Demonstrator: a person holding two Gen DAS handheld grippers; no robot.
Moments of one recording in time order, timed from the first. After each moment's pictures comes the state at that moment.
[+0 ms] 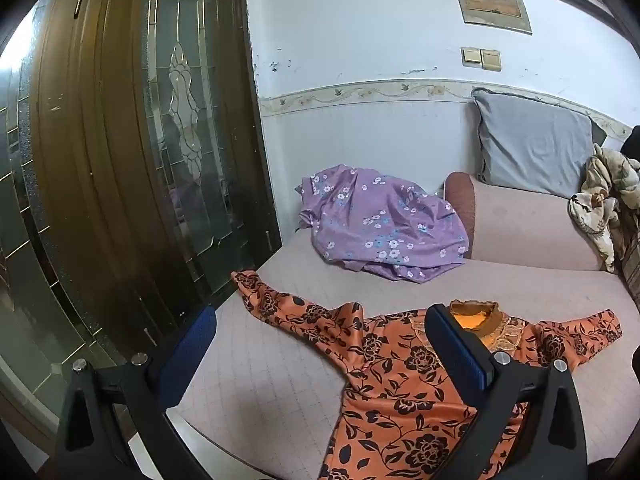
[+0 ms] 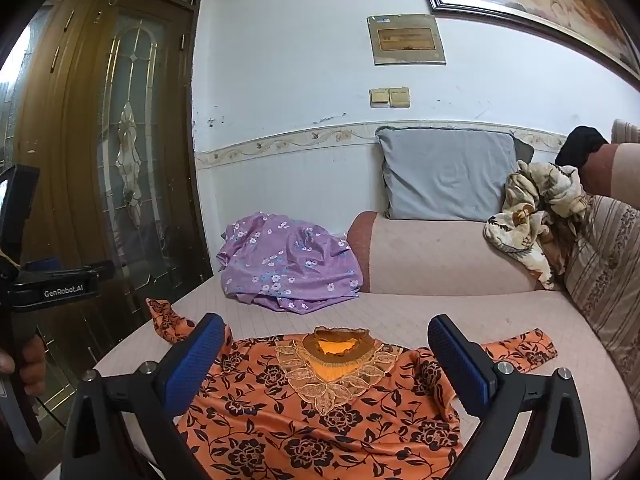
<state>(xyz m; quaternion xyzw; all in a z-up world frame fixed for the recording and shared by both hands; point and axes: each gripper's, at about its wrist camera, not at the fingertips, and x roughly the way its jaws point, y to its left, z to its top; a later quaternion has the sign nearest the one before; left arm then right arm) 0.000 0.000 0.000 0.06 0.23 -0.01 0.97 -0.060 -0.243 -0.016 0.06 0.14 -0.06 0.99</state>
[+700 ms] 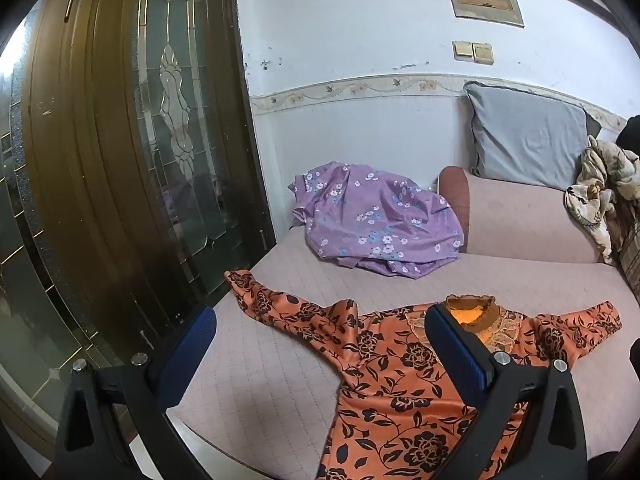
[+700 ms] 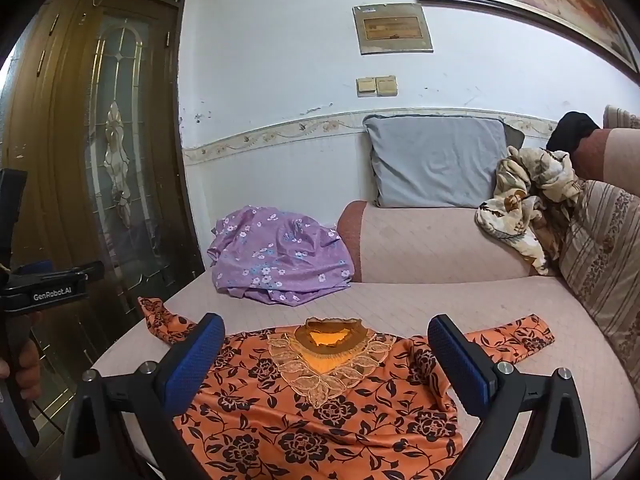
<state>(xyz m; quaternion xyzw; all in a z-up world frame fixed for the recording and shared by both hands) 0.004 -0.004 -0.007 0.07 0.23 -0.03 0.97 -0.055 -0.251 -0.029 0.07 0.16 -0.08 0.98</state>
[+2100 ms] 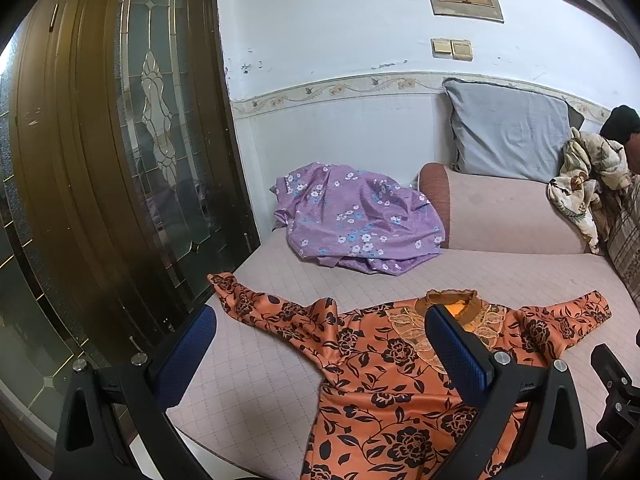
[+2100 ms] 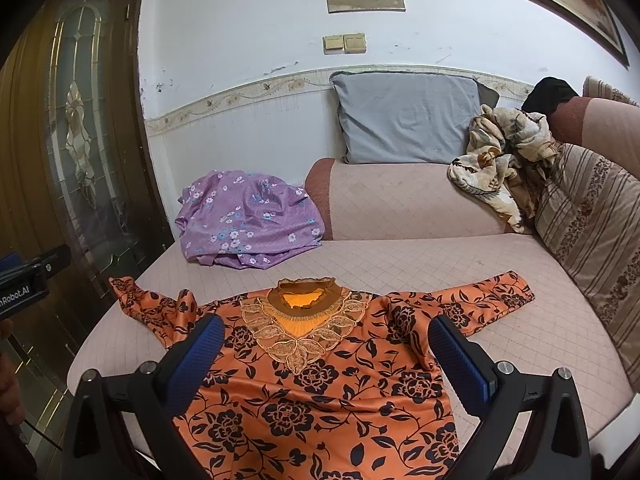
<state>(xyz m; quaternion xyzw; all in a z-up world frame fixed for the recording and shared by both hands) -0.009 -0.023 -0.007 0.08 0.23 -0.05 0.97 -0.040 -0.255 -0.042 0.09 0.24 -0.13 0.96</state>
